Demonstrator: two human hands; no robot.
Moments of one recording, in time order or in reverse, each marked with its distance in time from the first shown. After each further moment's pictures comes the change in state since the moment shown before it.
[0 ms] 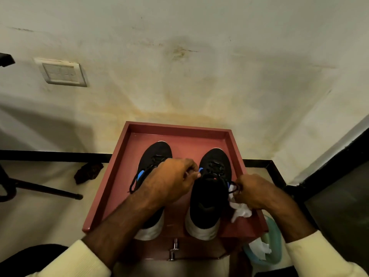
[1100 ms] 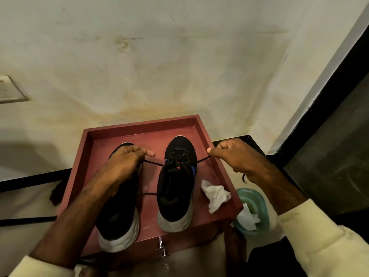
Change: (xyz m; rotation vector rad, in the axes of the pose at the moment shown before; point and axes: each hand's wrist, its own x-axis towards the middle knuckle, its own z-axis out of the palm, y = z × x) left_hand 0.032 0.005 -0.019 -0.546 -0.061 -0.501; right_hand -0.011 0.035 -0.016 0.893 0.278 -0.005
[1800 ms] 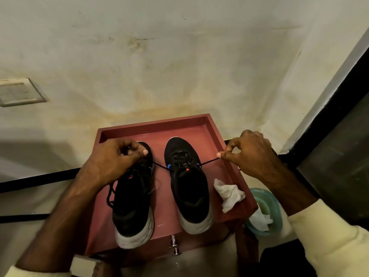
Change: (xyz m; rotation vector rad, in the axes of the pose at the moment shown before) left_hand -0.022 0.002 -0.054 0.428 0.182 0.228; right_hand 0.000 -0.002 0.004 -0.591 0.219 -0.234
